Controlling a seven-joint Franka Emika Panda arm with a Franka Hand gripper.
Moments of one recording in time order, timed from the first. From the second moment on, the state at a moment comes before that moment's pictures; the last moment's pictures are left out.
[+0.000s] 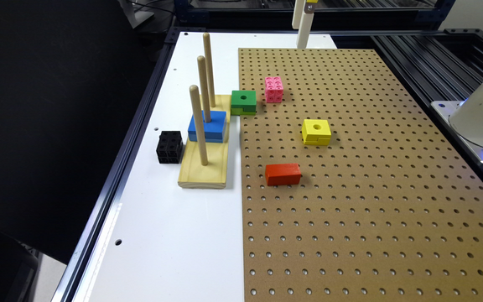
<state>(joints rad) -0.22 -0.18 0.00 -2.53 -0.01 2.38 0.60</state>
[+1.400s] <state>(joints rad) -0.26 -0.08 0.00 -2.49 -0.01 2.44 0.55</state>
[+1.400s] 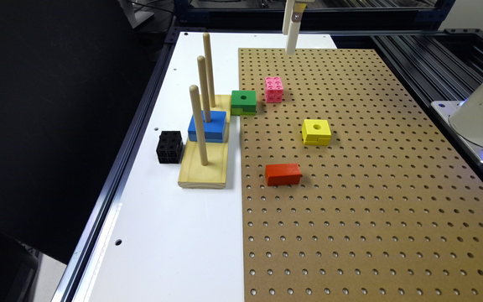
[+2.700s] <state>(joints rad) -0.26 0.10 0.00 -2.49 -0.01 2.59 0.55</state>
